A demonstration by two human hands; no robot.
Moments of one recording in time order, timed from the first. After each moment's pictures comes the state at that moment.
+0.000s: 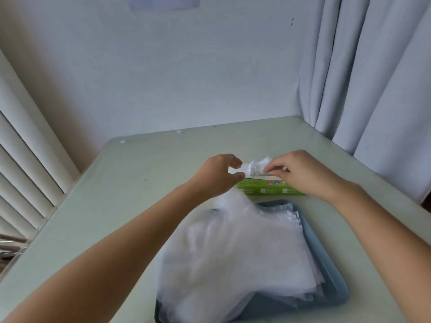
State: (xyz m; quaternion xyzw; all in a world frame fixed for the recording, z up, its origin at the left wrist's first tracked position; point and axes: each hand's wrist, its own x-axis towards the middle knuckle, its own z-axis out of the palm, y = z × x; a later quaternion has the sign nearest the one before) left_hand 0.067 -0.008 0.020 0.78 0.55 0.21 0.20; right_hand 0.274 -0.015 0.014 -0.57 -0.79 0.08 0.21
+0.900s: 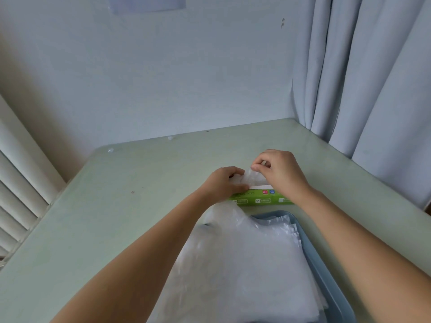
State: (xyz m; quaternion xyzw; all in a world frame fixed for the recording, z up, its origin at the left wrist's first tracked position) left_hand 0.093 0.055 -0.030 0.76 0.54 0.21 0.30; right_hand 0.261 0.040 -0.021 -0.55 -0.73 0.08 0.40
